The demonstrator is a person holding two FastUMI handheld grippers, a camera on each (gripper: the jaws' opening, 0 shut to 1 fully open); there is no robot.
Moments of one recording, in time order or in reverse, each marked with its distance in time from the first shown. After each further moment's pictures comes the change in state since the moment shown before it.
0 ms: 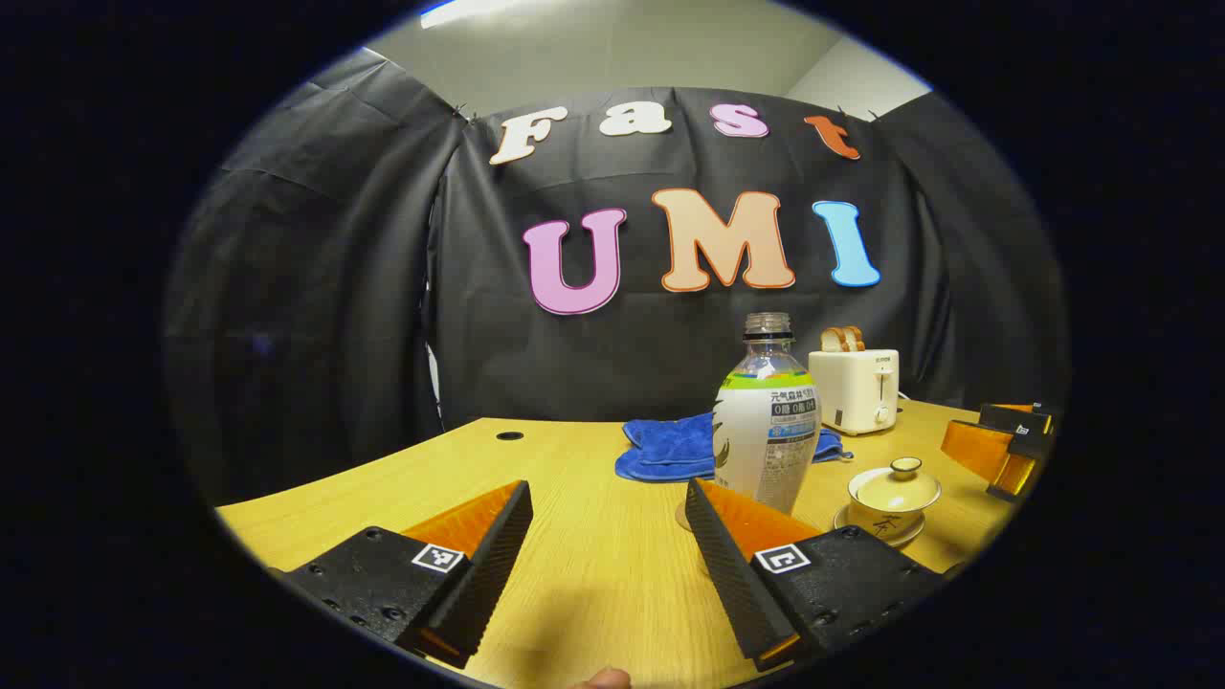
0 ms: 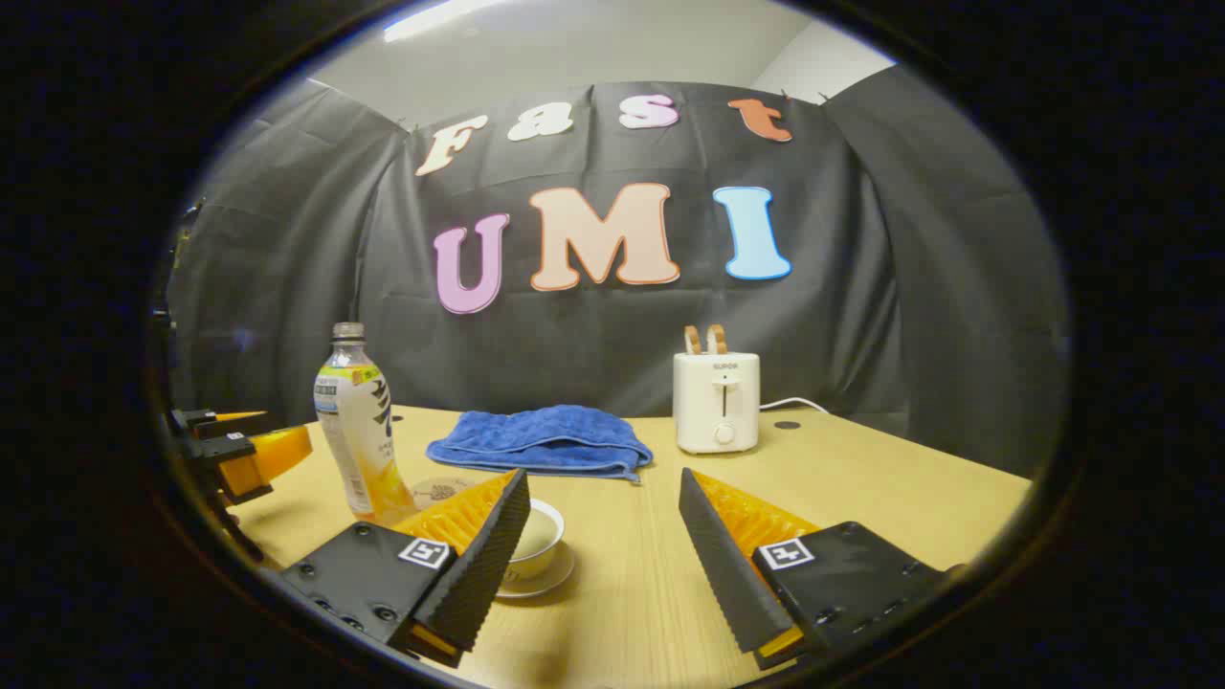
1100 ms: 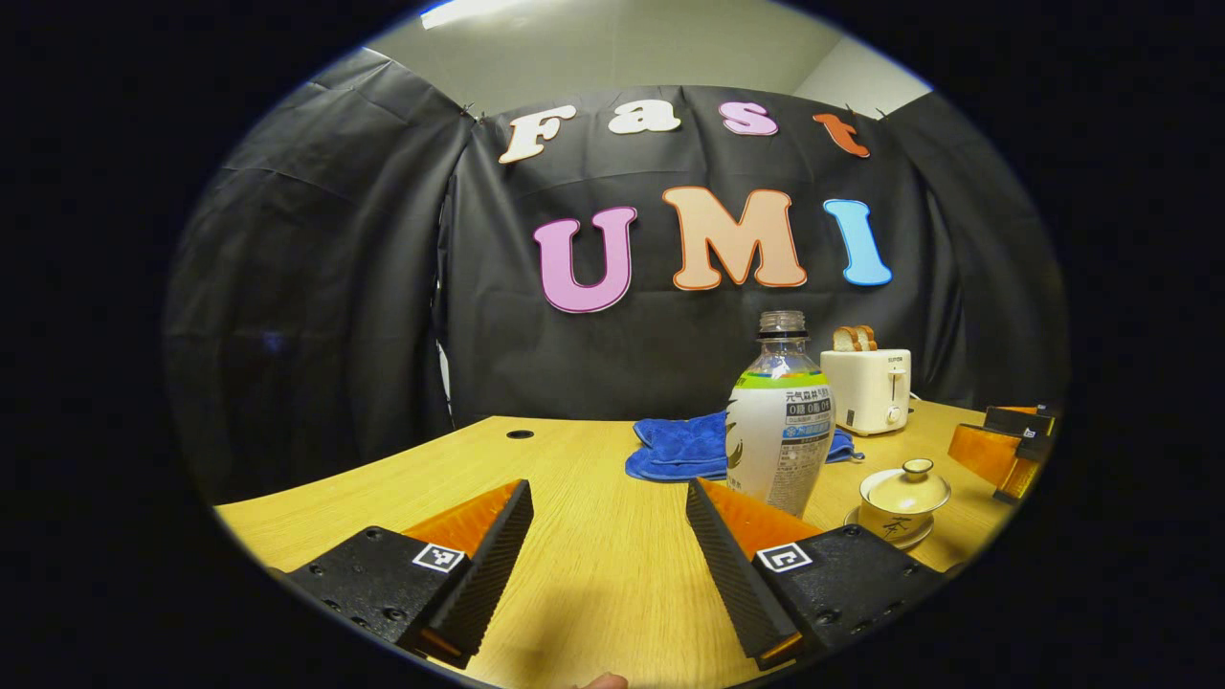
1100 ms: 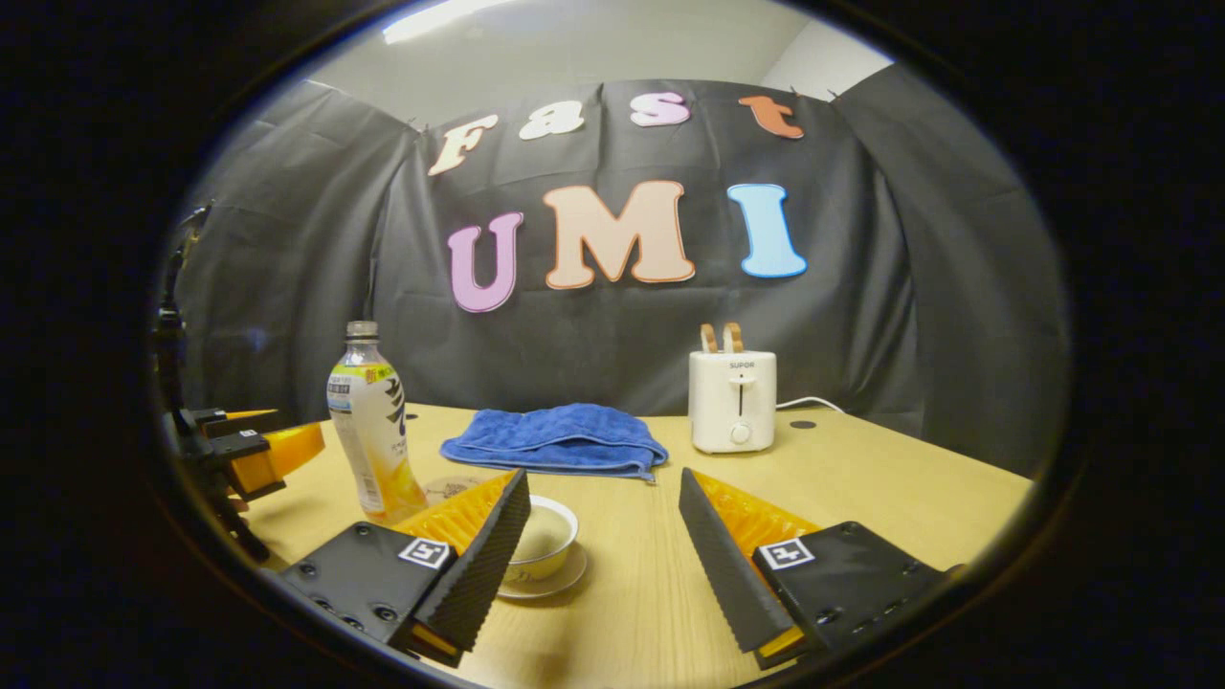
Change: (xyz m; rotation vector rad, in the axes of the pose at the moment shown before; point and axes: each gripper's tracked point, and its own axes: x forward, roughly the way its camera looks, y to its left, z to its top) left arm 0.000 0.007 -0.003 -0.005 -0.003 0.047; right arm 0.004 0.006 -0.003 0.000 0.014 0.036
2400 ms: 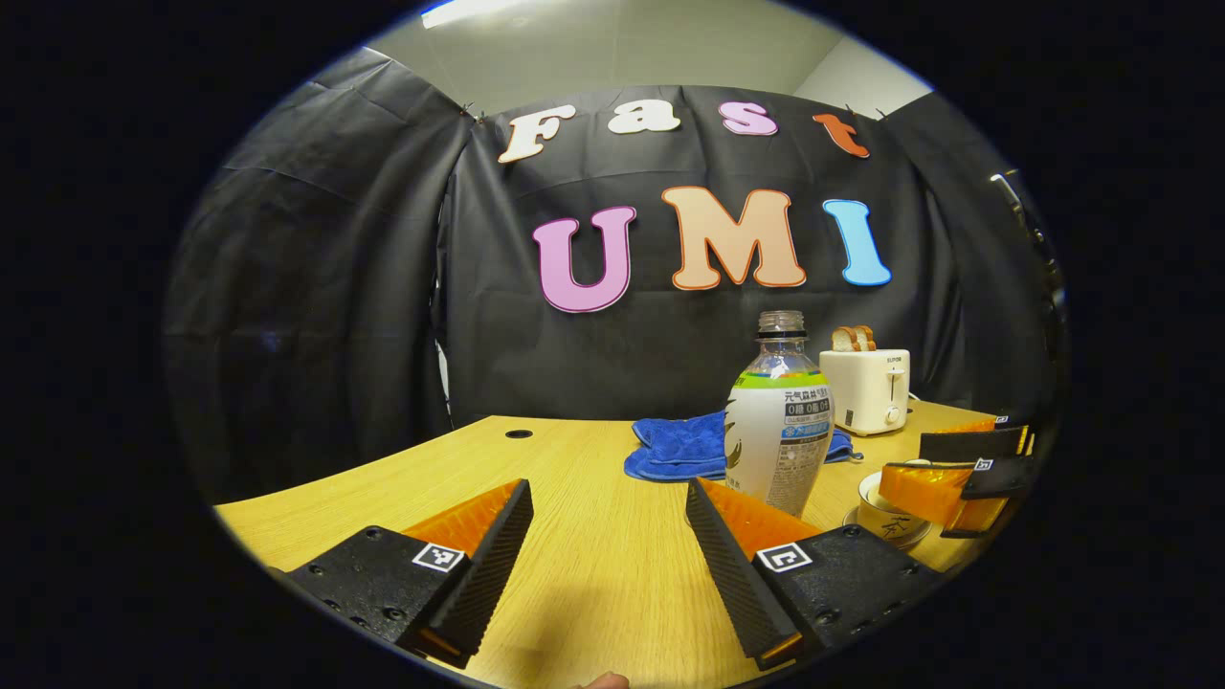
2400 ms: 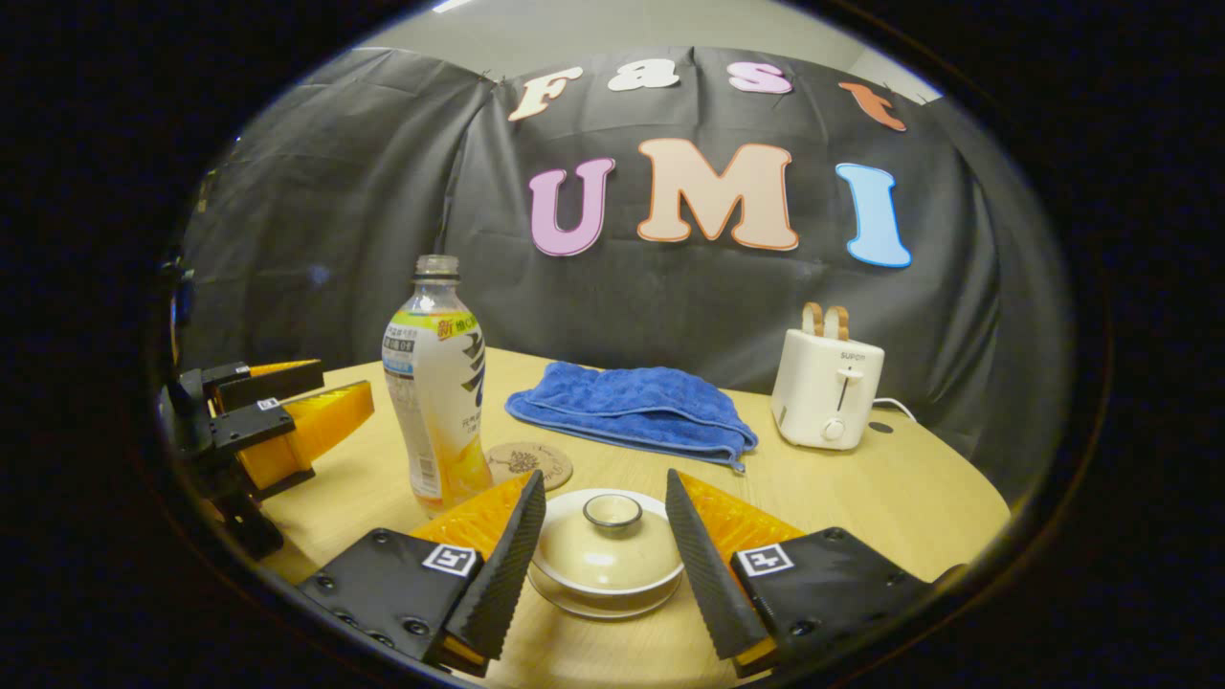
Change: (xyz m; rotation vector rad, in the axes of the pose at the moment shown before) left arm 0.000 -0.001 -0.002 -0.003 0.000 -0.003; right arm 0.028 0.074 -0.026 -0.158 0.164 0.187
